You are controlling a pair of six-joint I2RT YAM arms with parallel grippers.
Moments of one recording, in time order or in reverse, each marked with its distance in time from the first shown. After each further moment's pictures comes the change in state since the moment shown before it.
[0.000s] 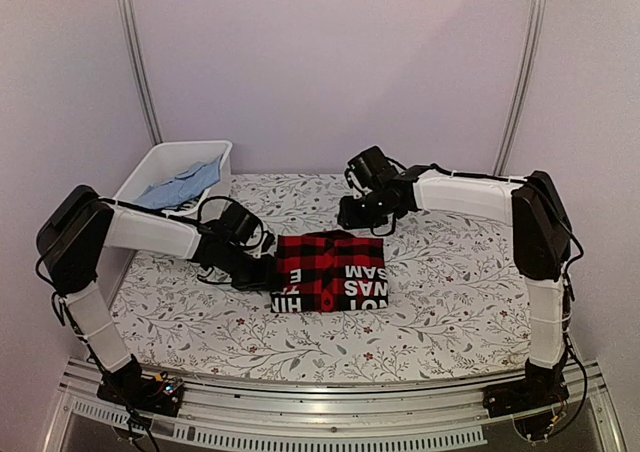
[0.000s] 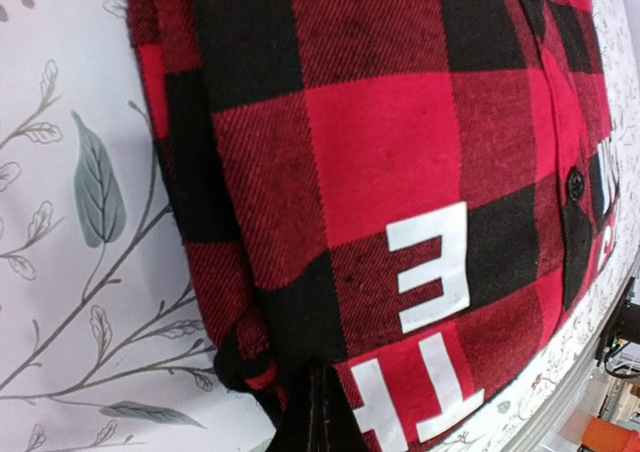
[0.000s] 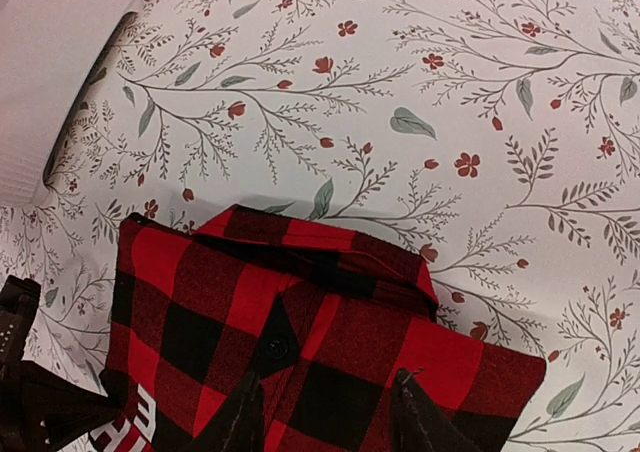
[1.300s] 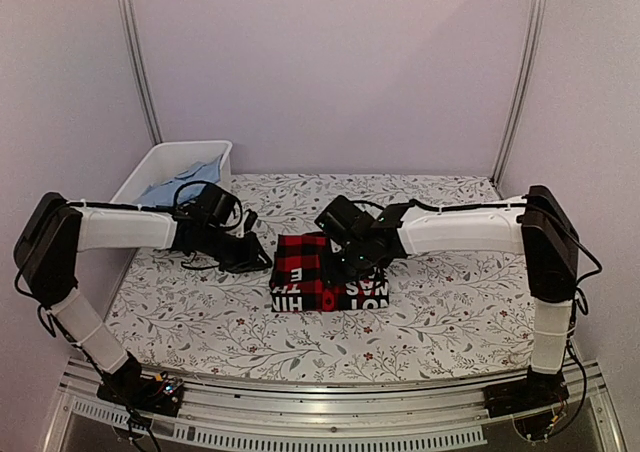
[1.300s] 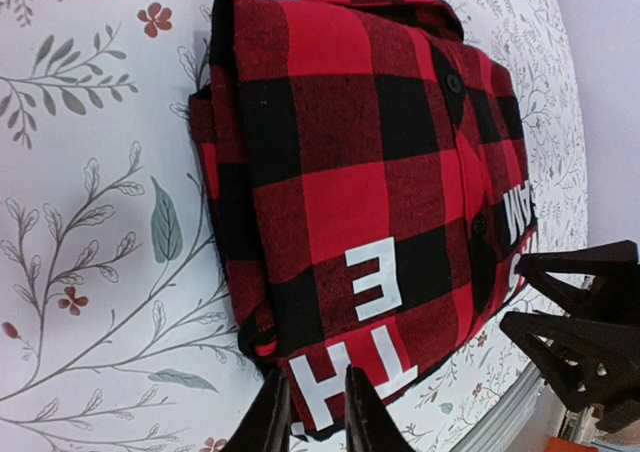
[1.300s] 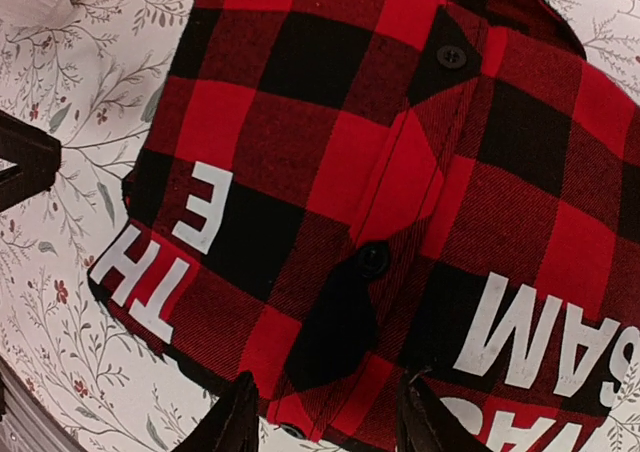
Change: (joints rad) left arm 0.097 -0.145 -0.002 -0.029 0.057 -0.027; right arm 0.255 -0.157 -0.235 -0.069 0.066 0.153
